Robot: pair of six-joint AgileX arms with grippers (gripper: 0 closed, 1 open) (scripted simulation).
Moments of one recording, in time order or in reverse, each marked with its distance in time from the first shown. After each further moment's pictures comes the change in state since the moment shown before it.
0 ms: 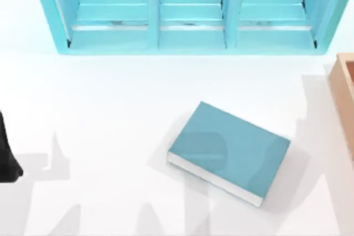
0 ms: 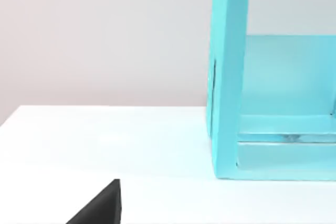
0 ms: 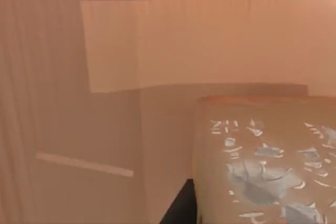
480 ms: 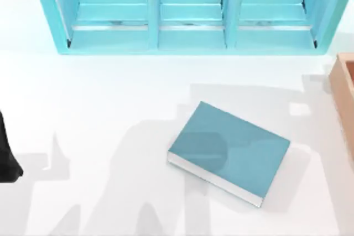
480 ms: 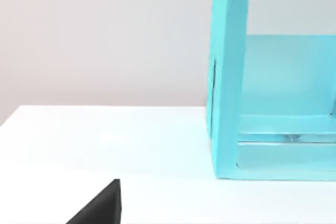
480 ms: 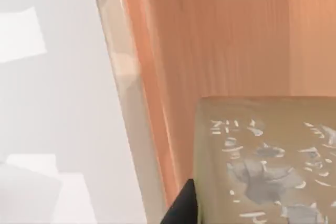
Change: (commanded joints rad) left arm 0.000 0.000 0.000 0.000 0.000 0.000; right arm 0.217 -0.008 0.334 -0.348 -0.020 0.345
